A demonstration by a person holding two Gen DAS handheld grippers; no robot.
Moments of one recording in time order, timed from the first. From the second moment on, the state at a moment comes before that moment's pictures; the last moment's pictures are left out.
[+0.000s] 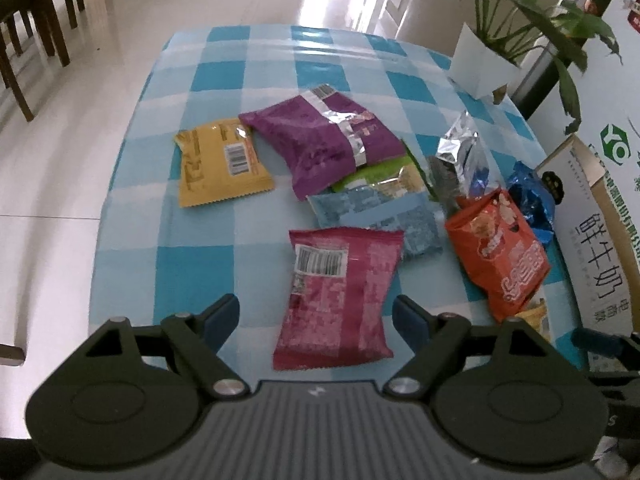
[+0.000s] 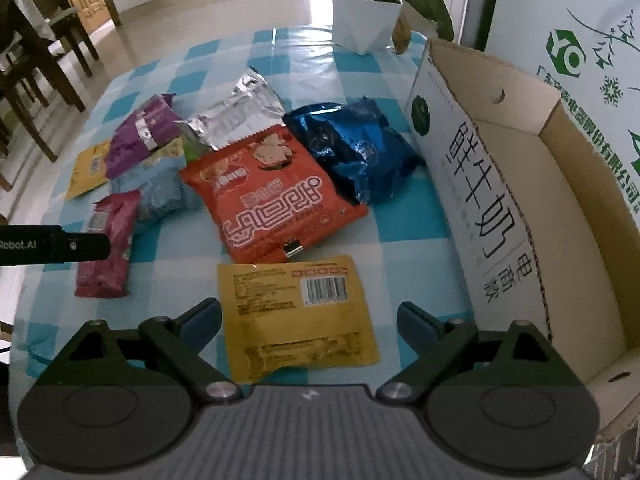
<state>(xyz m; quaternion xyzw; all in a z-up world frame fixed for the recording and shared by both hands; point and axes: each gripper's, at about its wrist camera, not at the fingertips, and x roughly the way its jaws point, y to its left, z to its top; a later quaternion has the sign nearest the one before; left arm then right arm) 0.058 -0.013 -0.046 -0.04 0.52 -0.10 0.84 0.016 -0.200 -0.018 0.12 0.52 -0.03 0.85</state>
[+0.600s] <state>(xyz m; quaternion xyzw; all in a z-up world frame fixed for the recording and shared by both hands) 0.054 -0.033 -0.059 0.01 0.50 -0.09 0.86 0.026 -0.187 -0.023 0.11 0.52 -0.04 0.85</state>
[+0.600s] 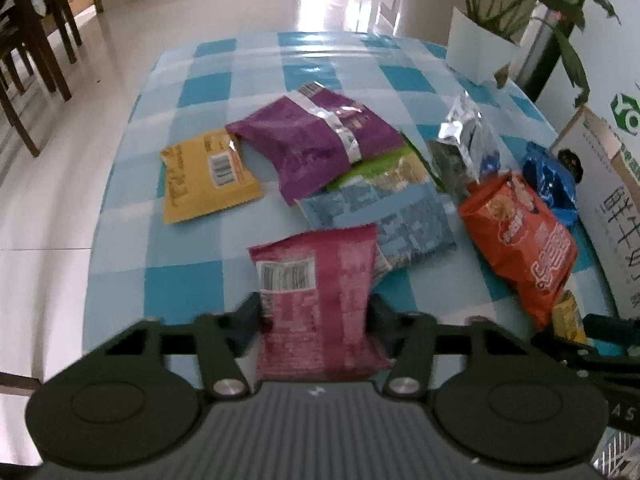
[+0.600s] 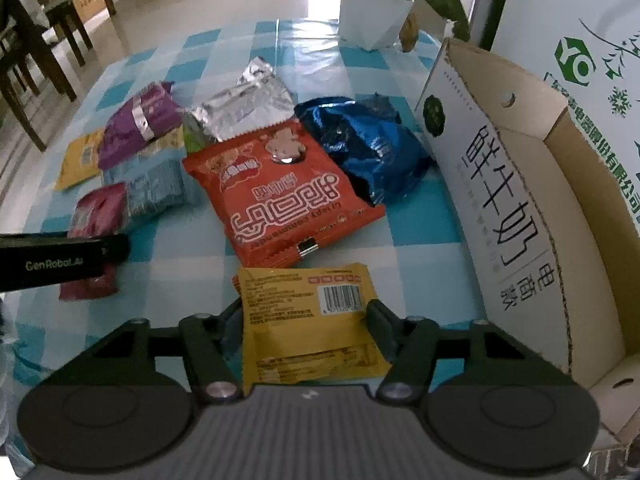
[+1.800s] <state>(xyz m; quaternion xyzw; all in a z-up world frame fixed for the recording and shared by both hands) 0.011 -0.026 -0.034 -0.02 0.47 -0.12 0.88 0.005 -0.210 -0.039 0.15 0.51 0.01 0.85</state>
